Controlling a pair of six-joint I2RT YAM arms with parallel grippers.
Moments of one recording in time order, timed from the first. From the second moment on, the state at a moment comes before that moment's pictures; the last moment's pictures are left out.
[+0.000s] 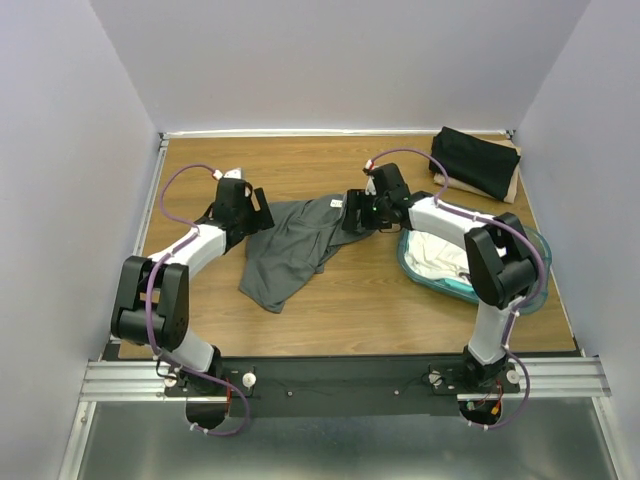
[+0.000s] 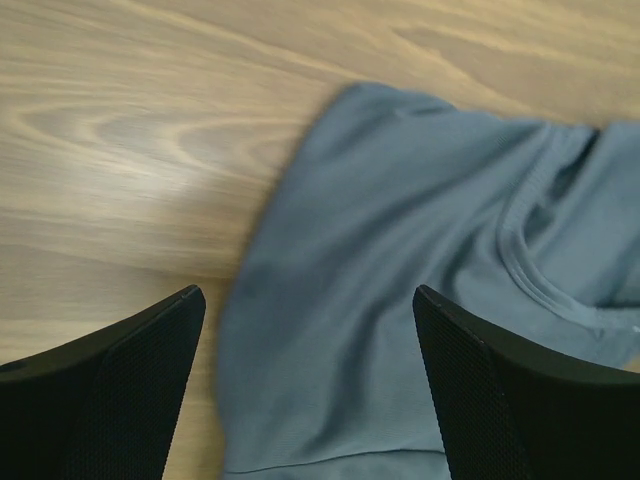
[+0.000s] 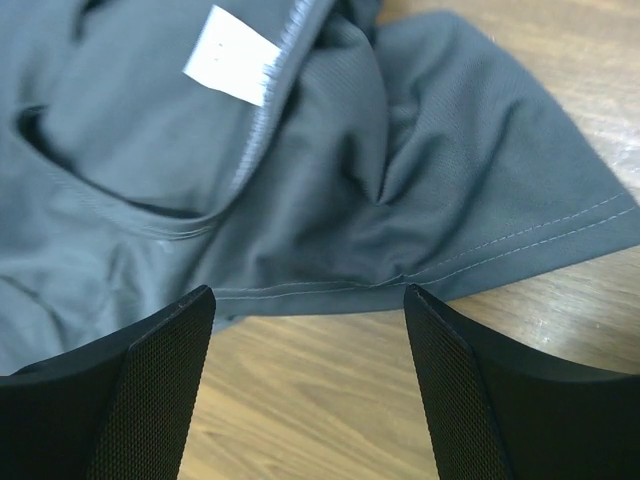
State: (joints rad) left arm -0.18 1.52 0.87 -0.07 -0.04 -0.45; right arm 0.50 1.87 1.25 -0.22 -0.16 0.38
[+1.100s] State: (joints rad) left arm -0.31 1.69 0.85 0.00 0.20 -0.49; right arm 0.50 2.03 1.44 -0.21 -0.19 0.37
